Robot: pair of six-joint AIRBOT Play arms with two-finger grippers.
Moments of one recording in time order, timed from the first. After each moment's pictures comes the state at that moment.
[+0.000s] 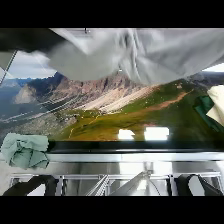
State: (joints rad) left arm -0.01 -1.07 1.76 -2.58 1.48 1.96; right arm -0.66 -0.70 1.10 0.23 1.29 0.66
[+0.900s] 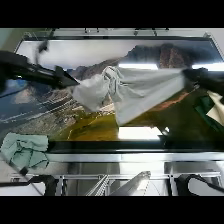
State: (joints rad) left arm 0.06 -1.60 1.41 -2.56 1.47 2.00; right arm -0.39 -1.37 0.93 -0.10 1.01 0.66
